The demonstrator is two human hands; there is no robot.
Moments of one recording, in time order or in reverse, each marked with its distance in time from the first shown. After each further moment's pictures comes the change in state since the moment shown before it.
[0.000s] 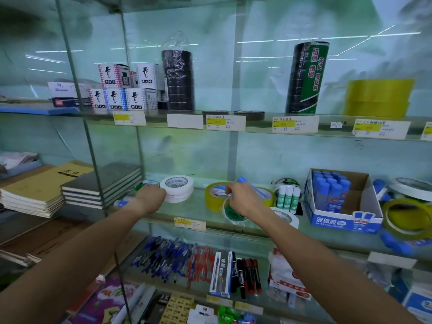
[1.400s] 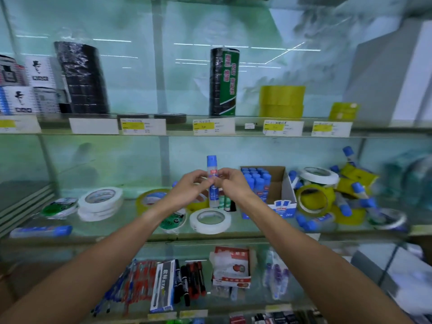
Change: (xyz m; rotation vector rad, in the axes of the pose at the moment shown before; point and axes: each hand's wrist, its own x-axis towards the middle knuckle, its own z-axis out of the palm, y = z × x) left_hand 0.000 0.236 -0.157 -1.588 0.035 0.432; right_hand -0.049 0.087 -0.095 0.926 0.214 0.408
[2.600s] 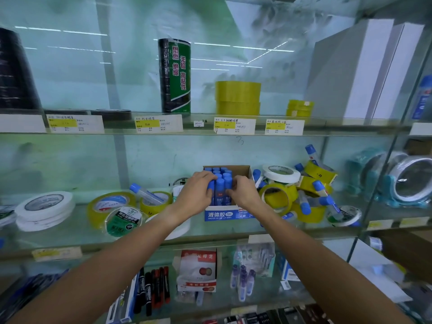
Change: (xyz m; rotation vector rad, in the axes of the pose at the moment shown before) left_hand 0.062 0.001 0.122 0.706 0.116 0.355; right_hand 0.029 0.077 -0.135 -0.775 0.173 -0.029
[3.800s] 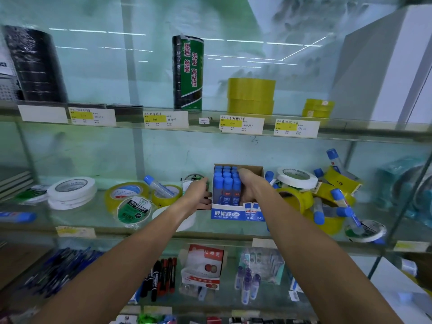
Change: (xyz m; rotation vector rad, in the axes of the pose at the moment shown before) left_hand 0.006 0.002 0.011 -1.062 -0.106 -1.014; right_hand 0.033 -0.024 -0.017 0.958 -0.541 0.689
